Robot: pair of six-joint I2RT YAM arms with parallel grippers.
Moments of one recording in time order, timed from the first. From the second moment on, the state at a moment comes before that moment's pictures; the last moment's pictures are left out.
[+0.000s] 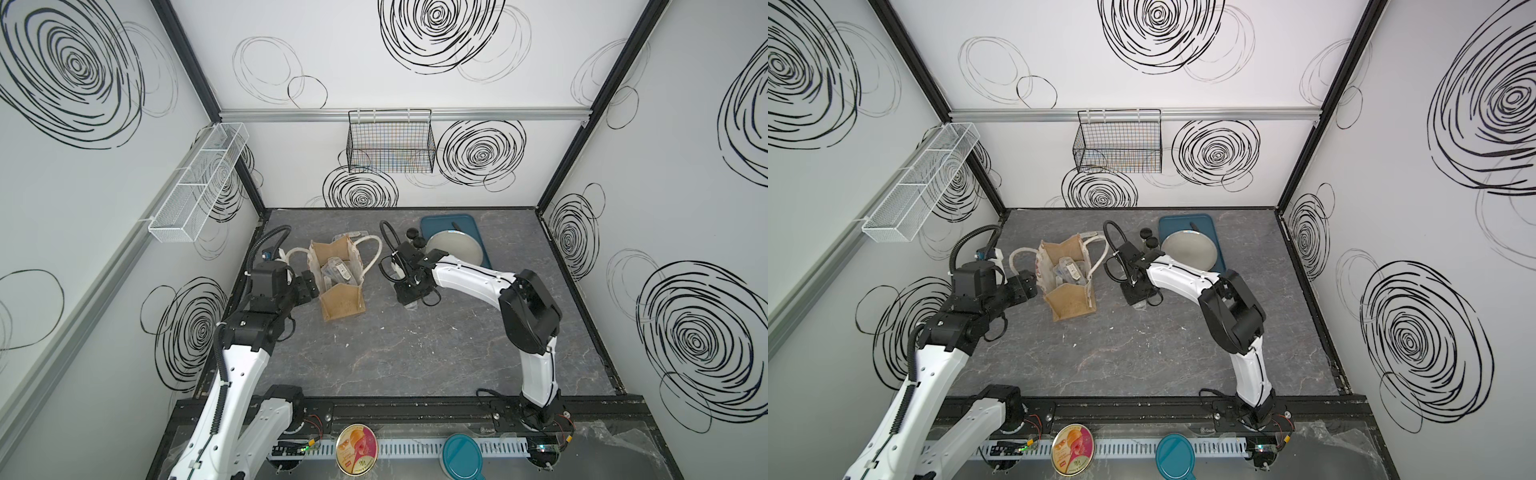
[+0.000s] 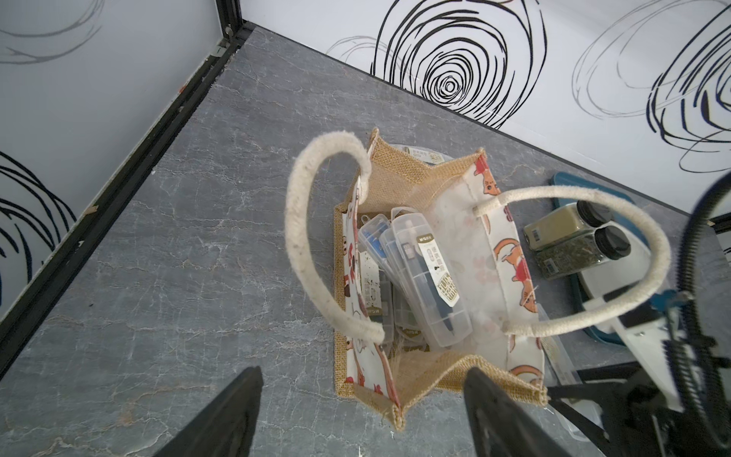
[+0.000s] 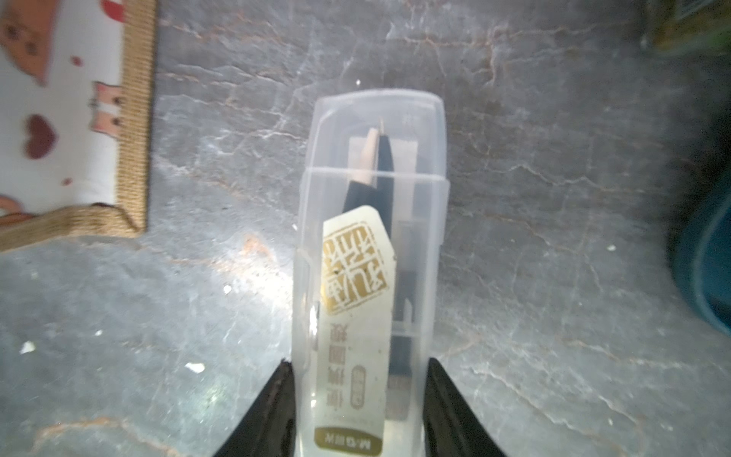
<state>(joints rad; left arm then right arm) -0.04 0.82 0.86 -0.69 -0.06 -0.41 0.80 1.95 1.49 -0.77 -0.02 0.26</state>
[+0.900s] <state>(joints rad) -0.04 0.82 0.90 -0.70 -0.14 -0.41 0.94 1.88 2.00 -0.78 0.14 0.21</state>
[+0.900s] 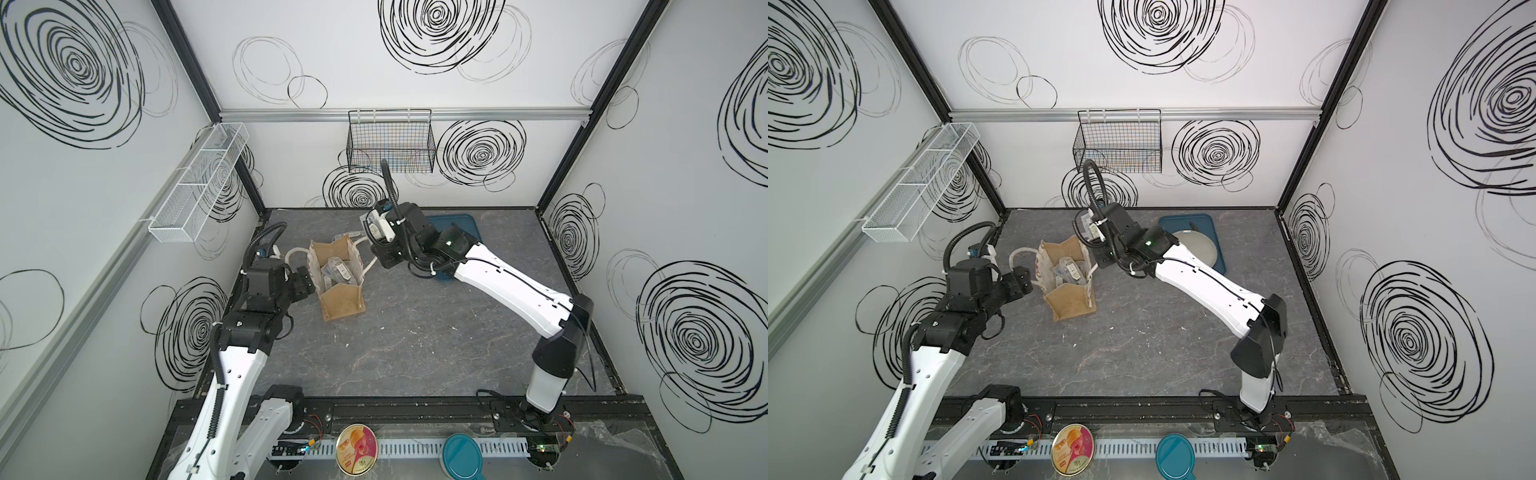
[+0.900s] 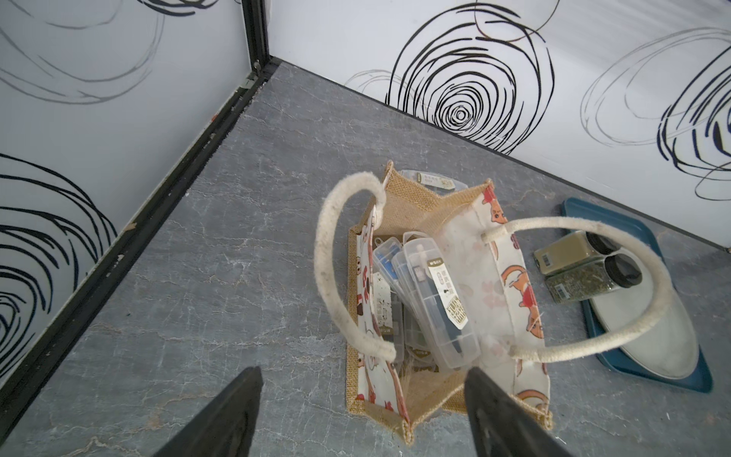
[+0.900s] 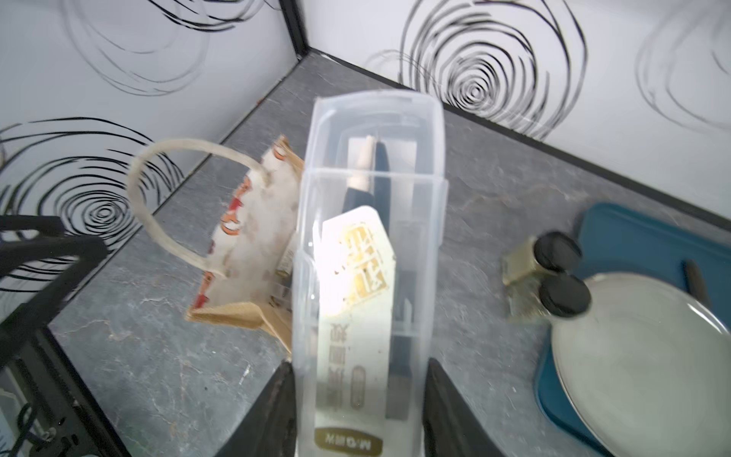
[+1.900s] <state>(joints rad) 0.01 0.89 0.91 -0.71 -0.18 -0.36 0.96 2.13 2.24 -0.84 0.08 0.20</state>
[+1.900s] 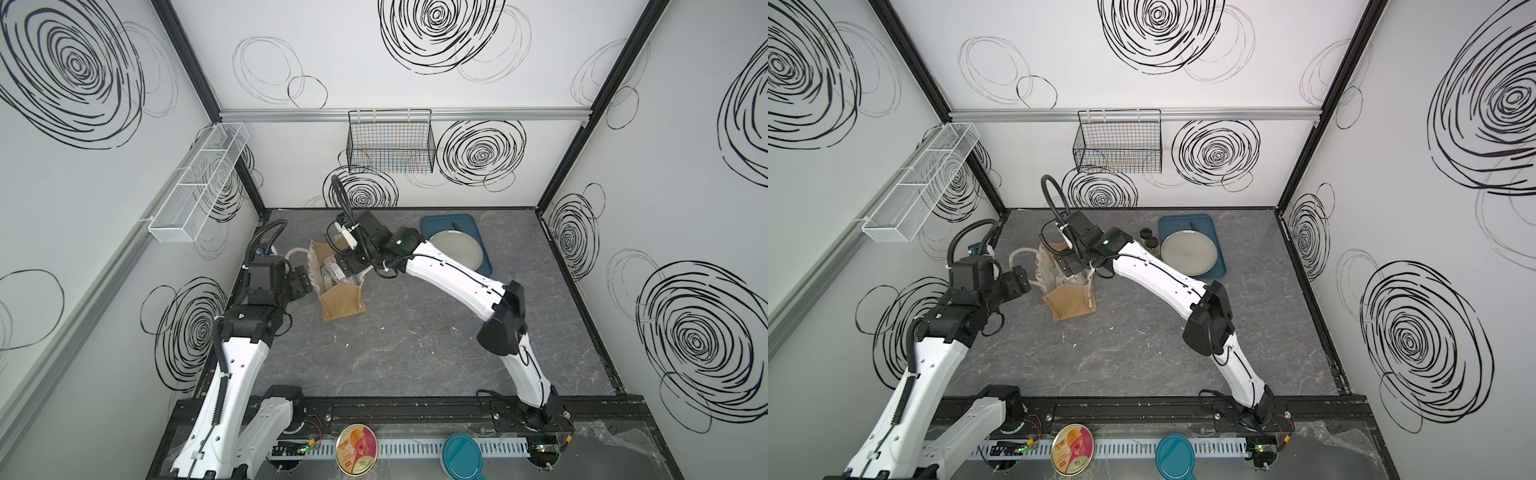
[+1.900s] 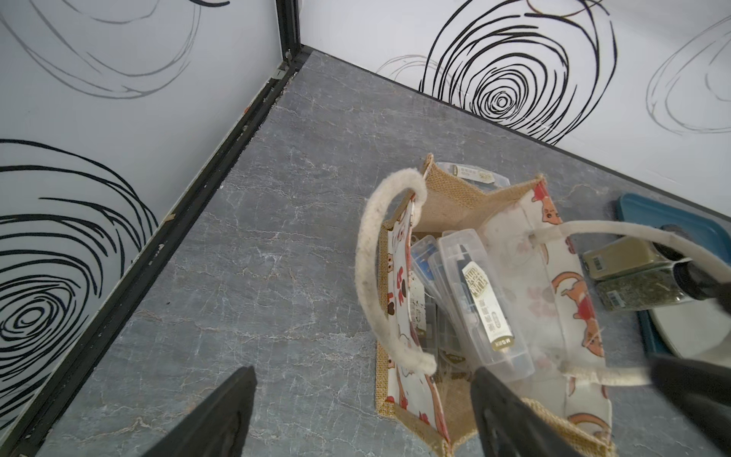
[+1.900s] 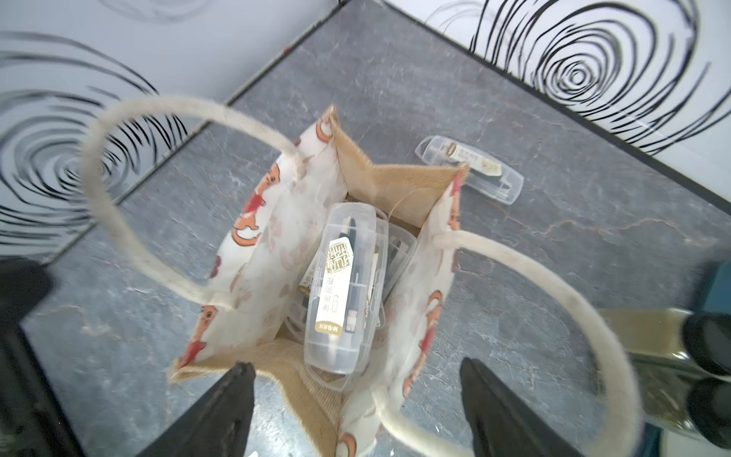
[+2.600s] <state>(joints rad) 0.13 1.10 0.91 -0.55 0.07 -0.30 0.76 2.14 1.98 -0.71 -0.22 0.45</state>
